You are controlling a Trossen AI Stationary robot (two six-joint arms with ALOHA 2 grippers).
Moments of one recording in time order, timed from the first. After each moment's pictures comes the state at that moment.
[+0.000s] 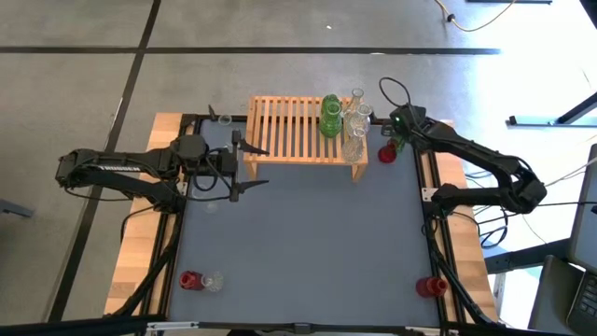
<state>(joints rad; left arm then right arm) 0.08 0.91 0.76 0.06 -0.01 0.32 -0.83 1.15 0.75 -0.60 0.54 0.73</state>
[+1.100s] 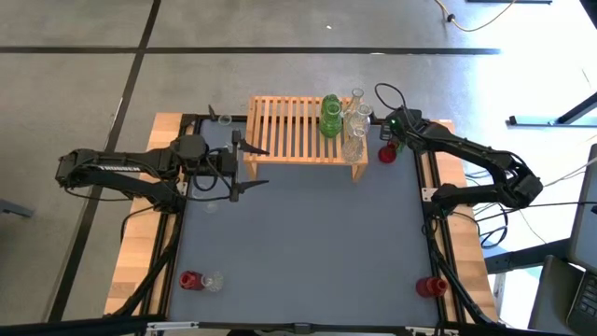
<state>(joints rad) 0.08 0.91 0.76 0.06 -0.01 0.32 -0.83 1.21 0.72 -0.59 0.54 0.70</state>
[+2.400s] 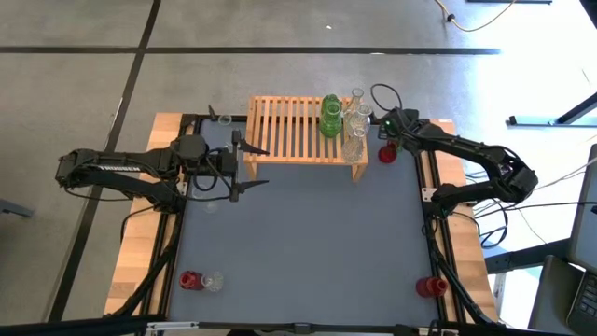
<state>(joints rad) 0.08 0.91 0.76 0.05 -0.01 0.32 -0.81 1.27 0.72 -0.54 0.64 0.73</state>
